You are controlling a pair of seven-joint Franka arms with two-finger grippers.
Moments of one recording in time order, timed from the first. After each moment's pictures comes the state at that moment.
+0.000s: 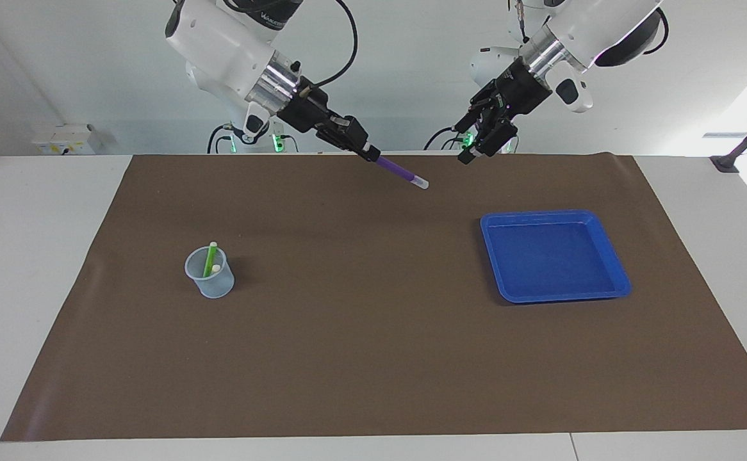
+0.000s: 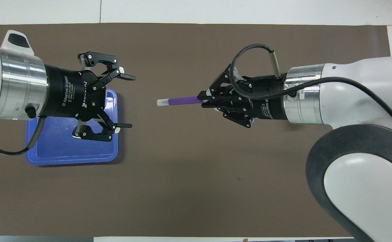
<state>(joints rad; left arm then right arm) -0.26 -0.06 -0.10 -1.62 -0.59 1.79 -1.71 0.31 -0.04 0.07 -1.78 0.89 2.09 0.84</state>
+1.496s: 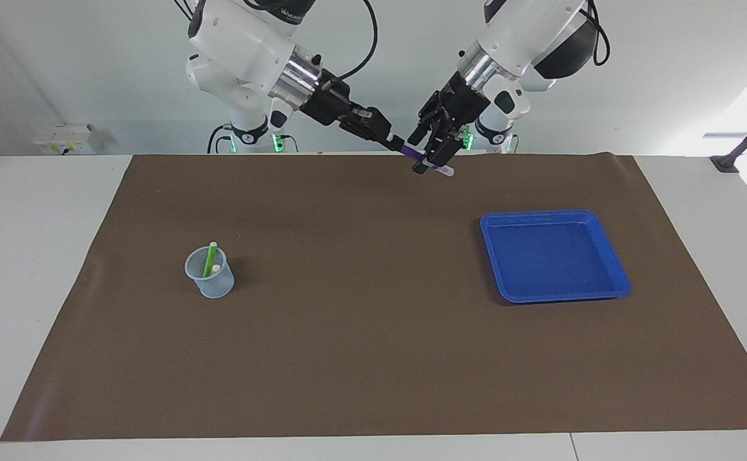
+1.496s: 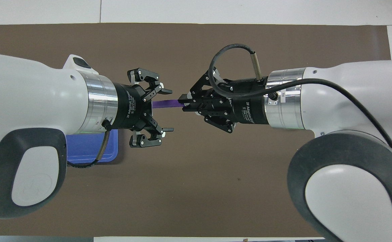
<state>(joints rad) -0.40 -0.05 -0.12 -1.69 -0.48 1.95 -1.90 0.35 -0.02 0.08 -1.75 0.92 2.13 0.90</state>
